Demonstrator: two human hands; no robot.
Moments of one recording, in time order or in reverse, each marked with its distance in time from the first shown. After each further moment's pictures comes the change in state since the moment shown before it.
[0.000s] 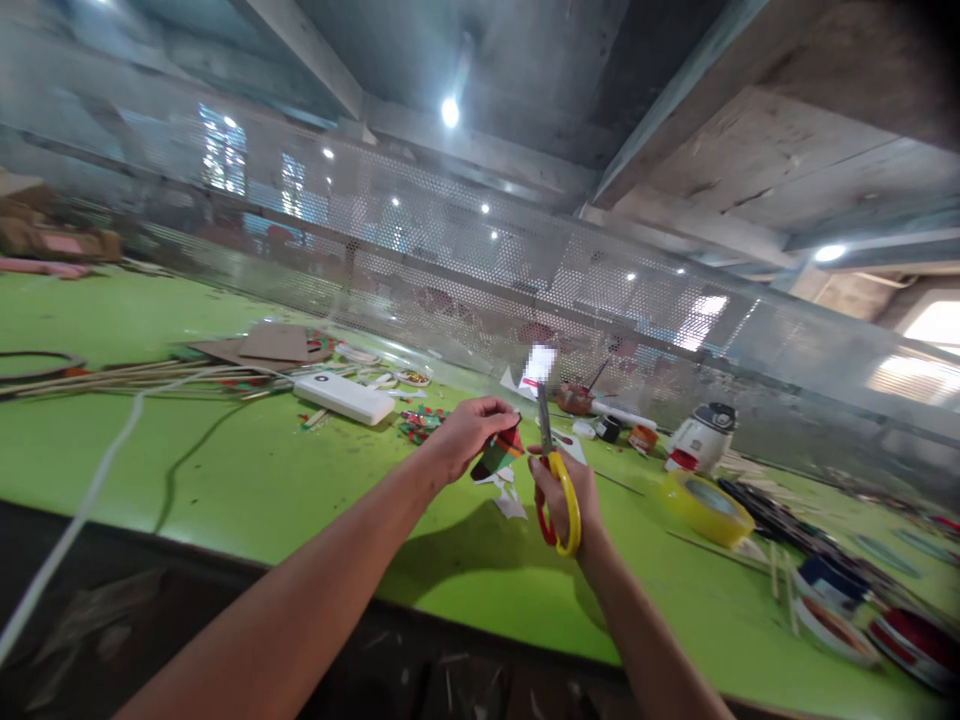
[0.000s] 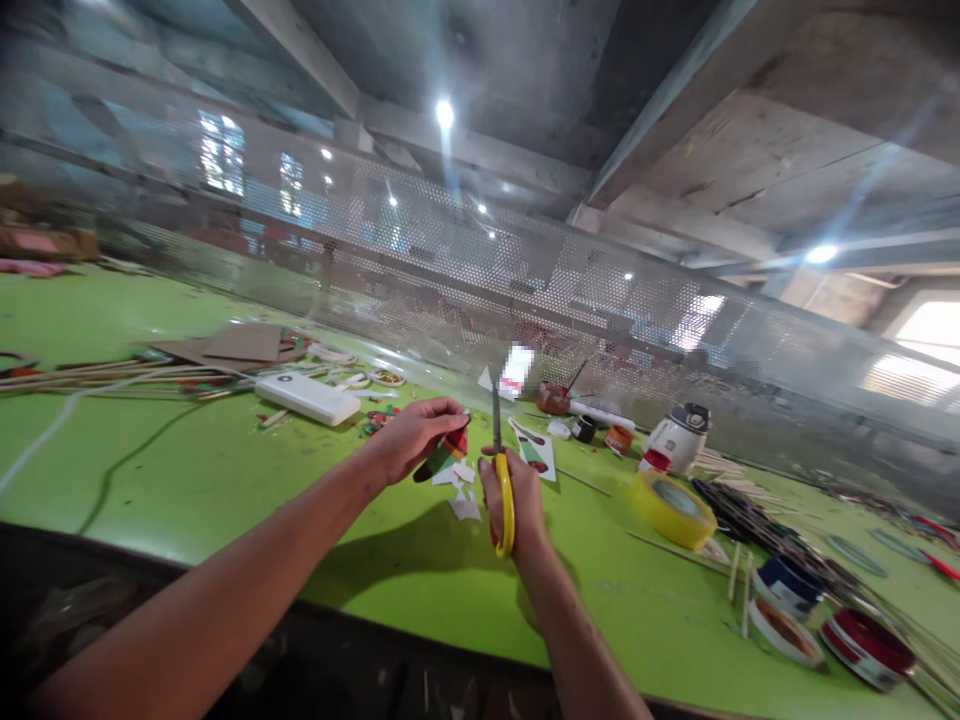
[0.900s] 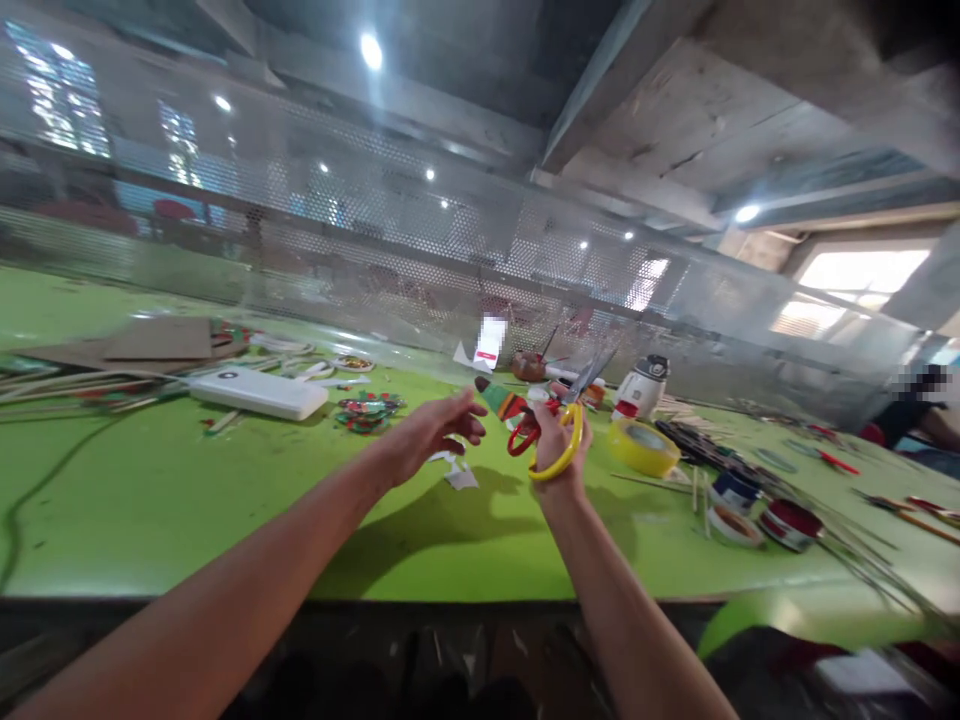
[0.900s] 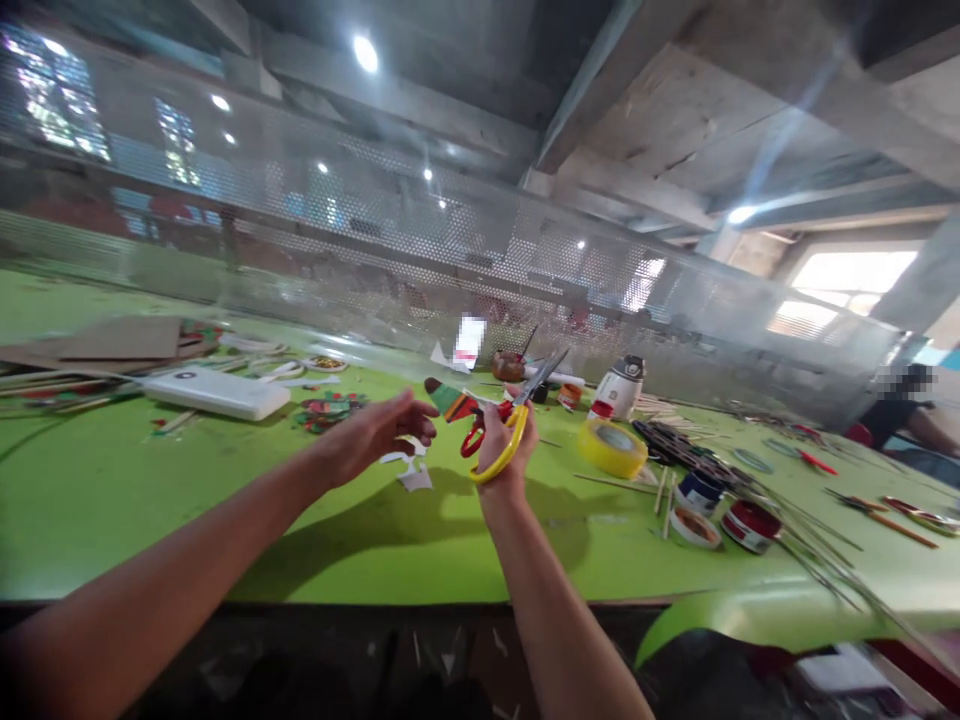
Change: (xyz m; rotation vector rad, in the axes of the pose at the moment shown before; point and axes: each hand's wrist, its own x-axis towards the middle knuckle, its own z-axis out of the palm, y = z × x) left_hand -0.001 -0.012 0.012 0.084 -0.224 -0.090; right_hand 0.021 0.002 -0.018 0.539 0.642 0.032
